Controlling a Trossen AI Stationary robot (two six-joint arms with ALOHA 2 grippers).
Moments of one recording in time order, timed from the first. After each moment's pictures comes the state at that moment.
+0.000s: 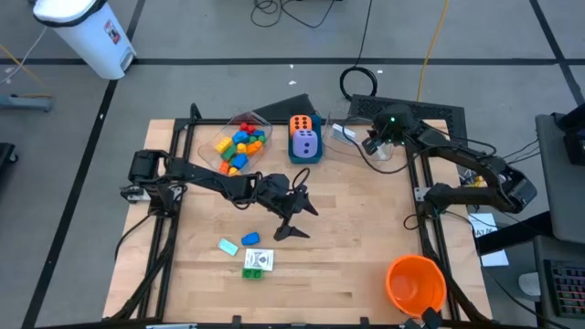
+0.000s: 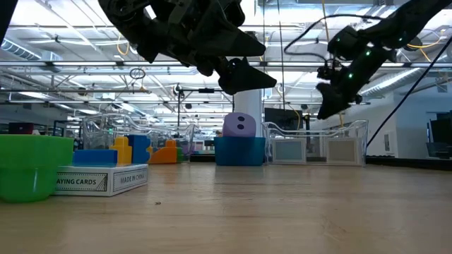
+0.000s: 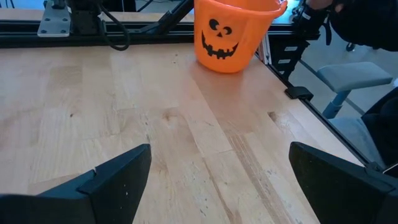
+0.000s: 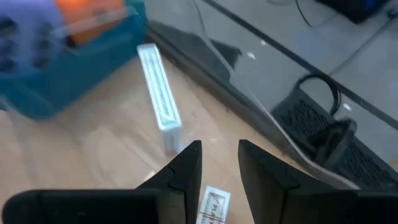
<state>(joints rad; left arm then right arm) -0.02 1.79 1.01 0.36 0.42 0.02 -0.88 1.15 0.66 -0.21 0.05 -0.09</state>
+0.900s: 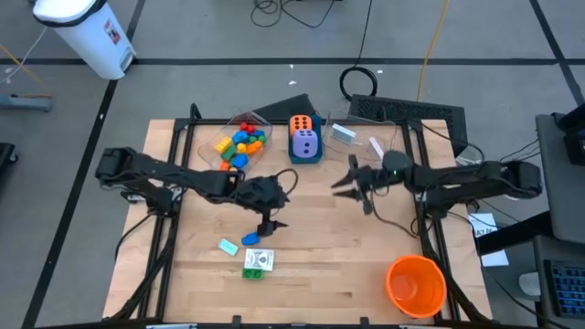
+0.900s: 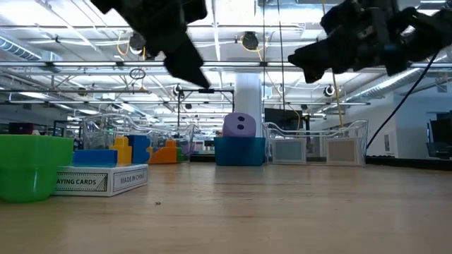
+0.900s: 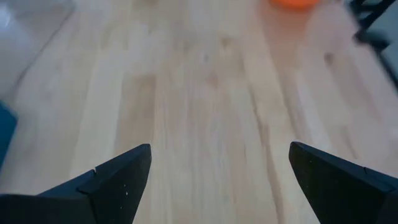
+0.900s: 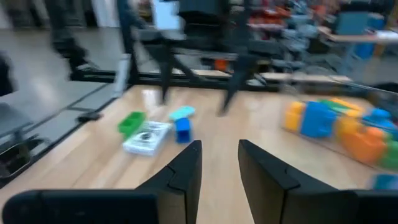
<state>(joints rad) -0.08 1.52 1.02 -0.20 0.06 -0.04 -0.27 1.07 0.41 0.54 -0.46 -0.04</state>
